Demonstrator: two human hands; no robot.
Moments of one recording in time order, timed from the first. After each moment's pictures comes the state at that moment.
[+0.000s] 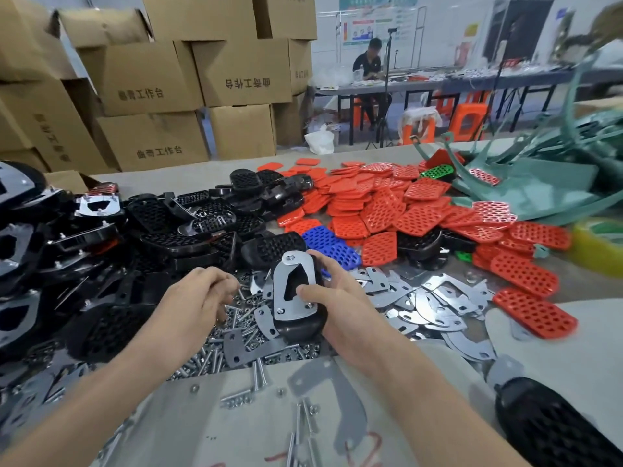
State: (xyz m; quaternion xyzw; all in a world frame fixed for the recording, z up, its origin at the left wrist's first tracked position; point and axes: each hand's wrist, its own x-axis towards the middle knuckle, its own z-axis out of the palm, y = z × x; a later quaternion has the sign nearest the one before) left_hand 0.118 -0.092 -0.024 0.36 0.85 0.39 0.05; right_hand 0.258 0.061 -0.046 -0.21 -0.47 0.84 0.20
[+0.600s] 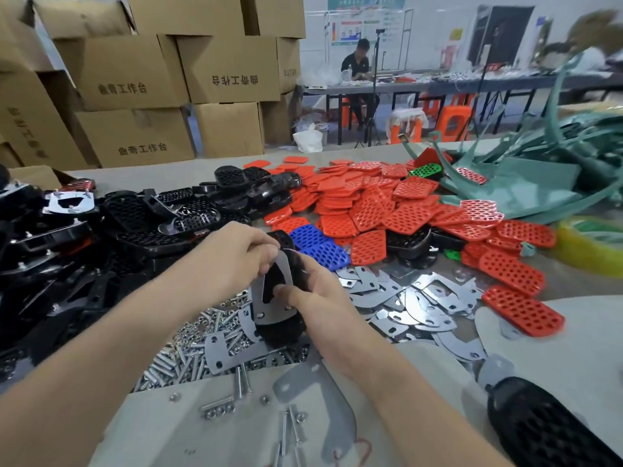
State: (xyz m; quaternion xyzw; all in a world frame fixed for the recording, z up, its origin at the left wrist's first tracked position) left_hand 0.128 -0.024 0.025 0.45 0.83 0.30 0.10; right_hand 0.250 0.060 -0.054 -0.17 -0.63 0.72 0.24
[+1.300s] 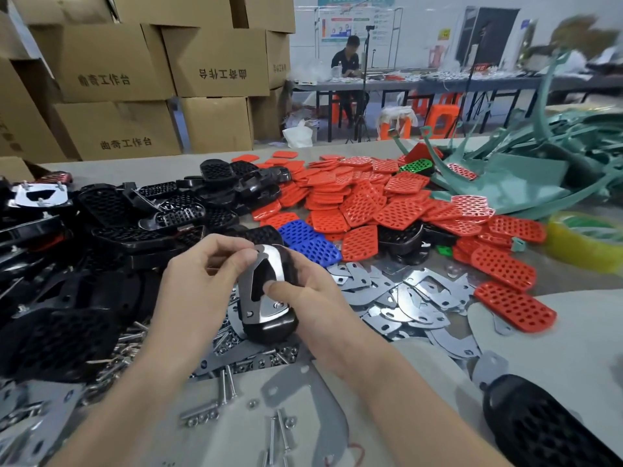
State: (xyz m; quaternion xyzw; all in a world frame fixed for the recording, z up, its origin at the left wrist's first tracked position) left_hand 0.142 -0.043 -0.030 0.37 0.71 0.60 0.03; right_hand 0.252 0.059 -0.052 -0.18 -0.58 0.75 0.24
